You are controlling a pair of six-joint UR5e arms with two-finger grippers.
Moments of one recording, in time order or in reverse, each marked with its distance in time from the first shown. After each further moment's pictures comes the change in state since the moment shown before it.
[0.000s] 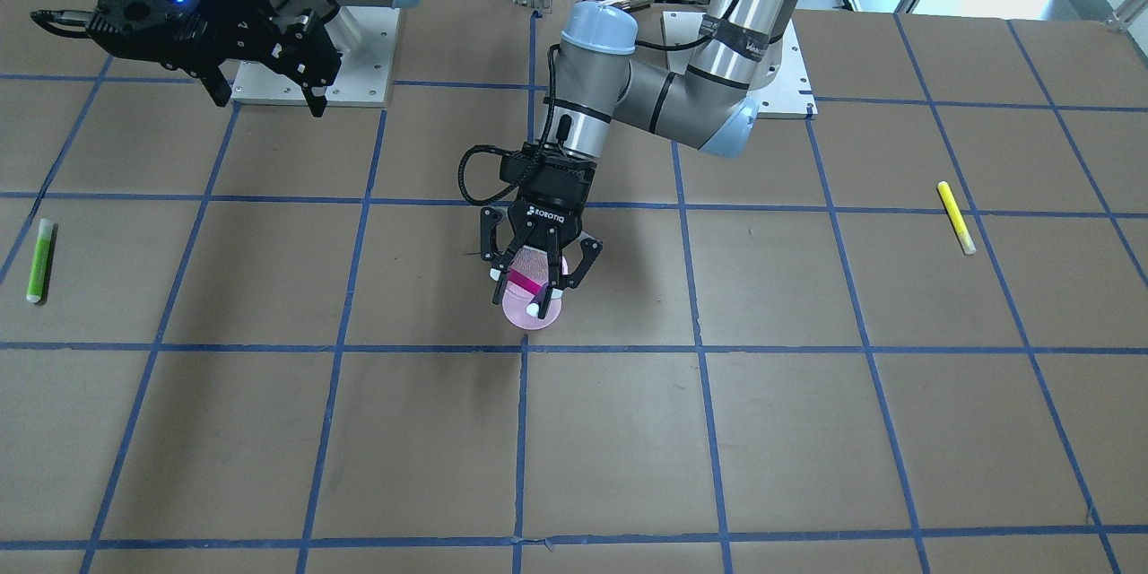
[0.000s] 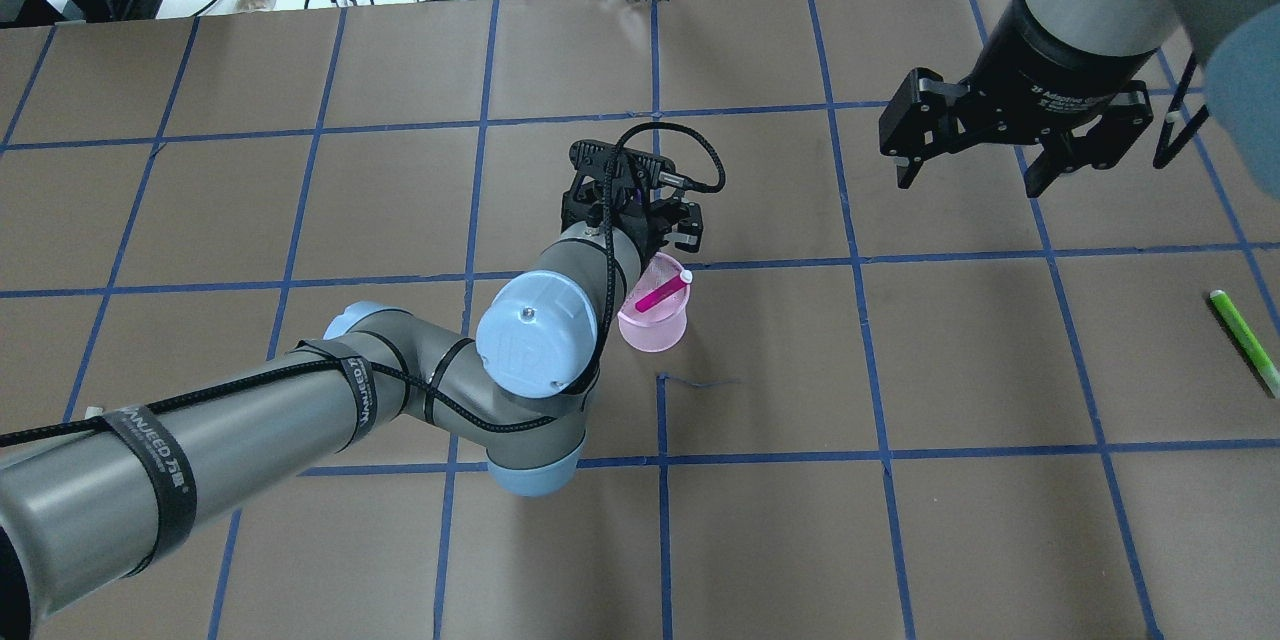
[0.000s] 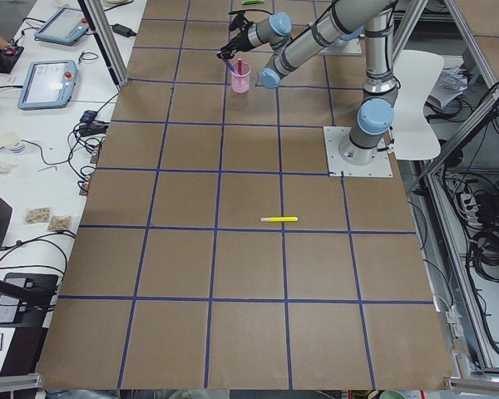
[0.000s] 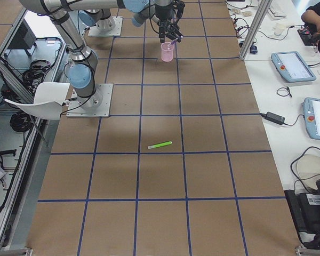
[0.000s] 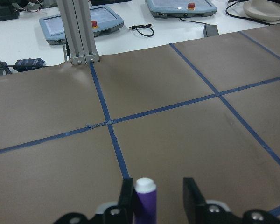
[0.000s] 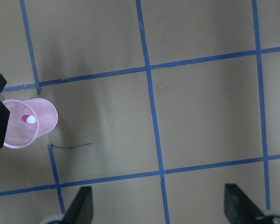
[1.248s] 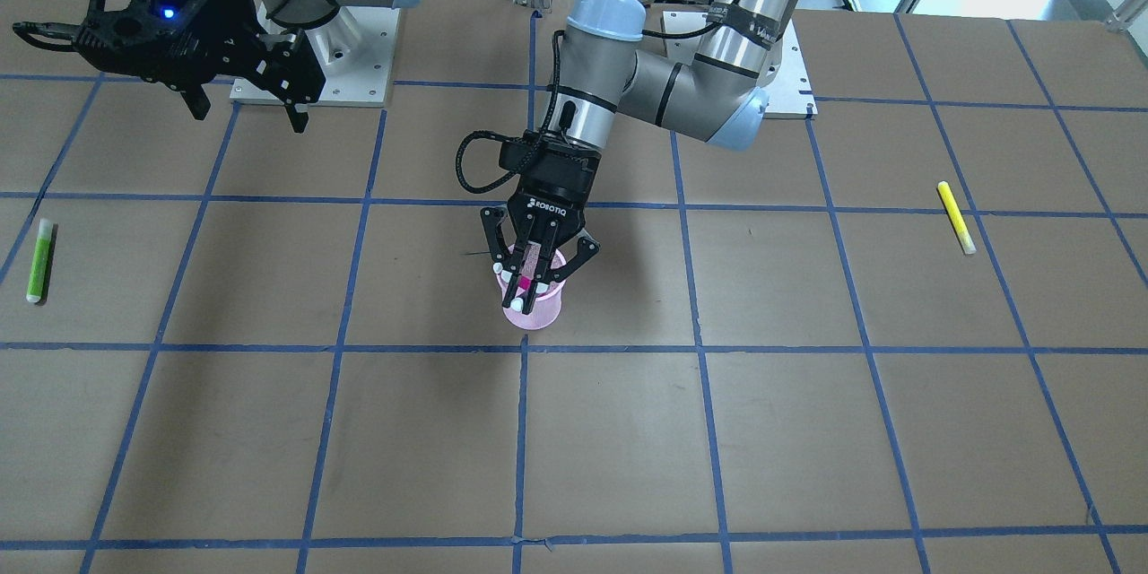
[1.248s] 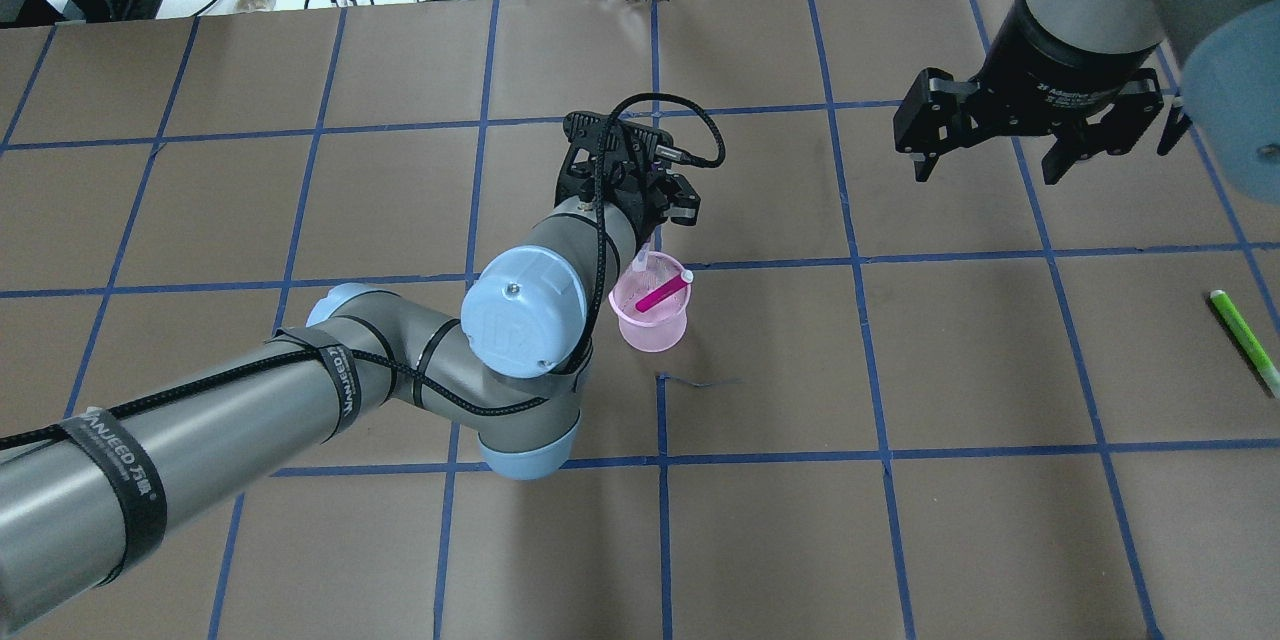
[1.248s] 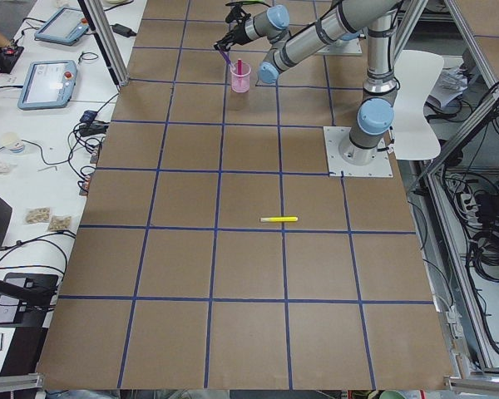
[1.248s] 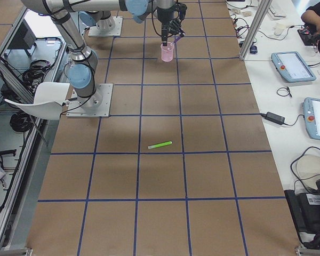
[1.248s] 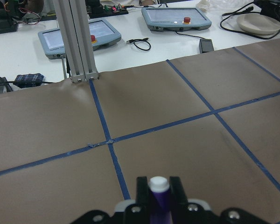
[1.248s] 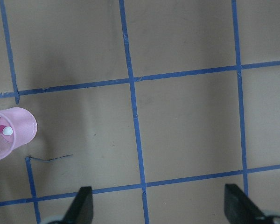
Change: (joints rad) left arm 0.009 0.036 0.022 -0.030 -0.015 0.028; right arm -0.002 0.014 0.008 -0.048 -0.069 -0.033
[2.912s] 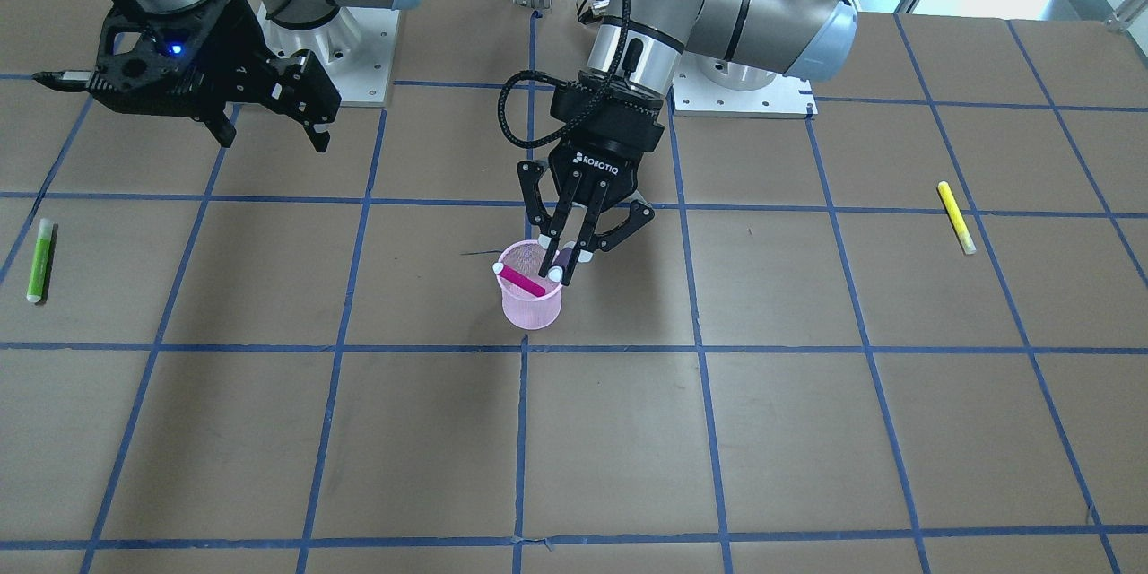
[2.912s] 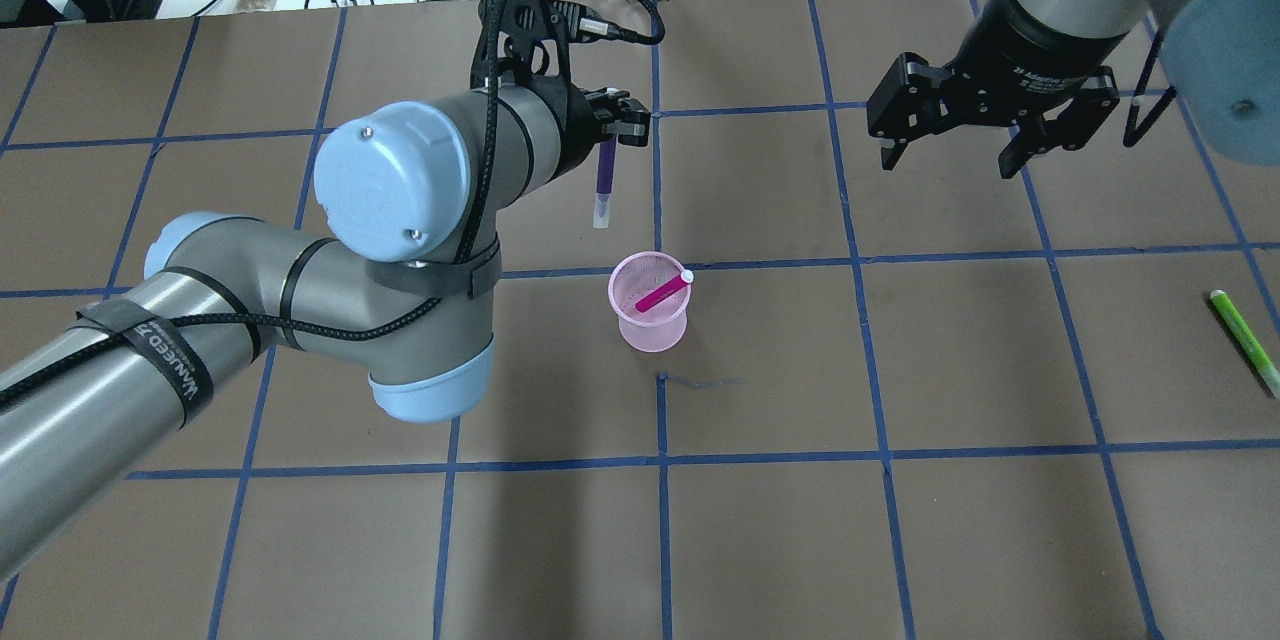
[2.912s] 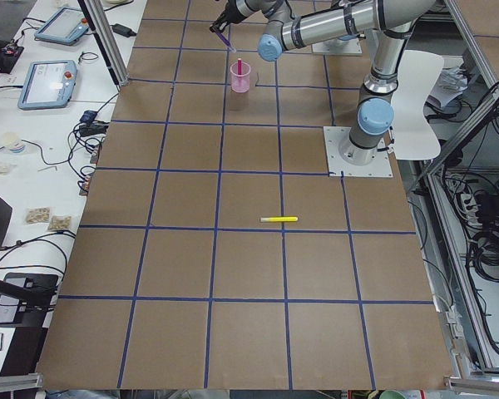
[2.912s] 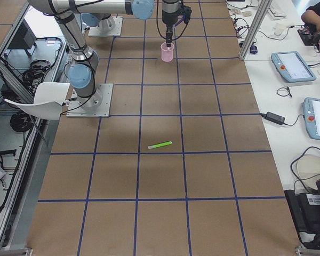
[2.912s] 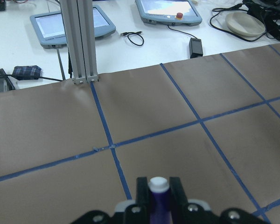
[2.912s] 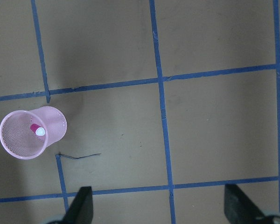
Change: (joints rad) left arm 0.119 0.210 0.071 -0.336 -0.138 0.006; right arm -0.008 0.047 -0.018 0.000 0.113 -0.003
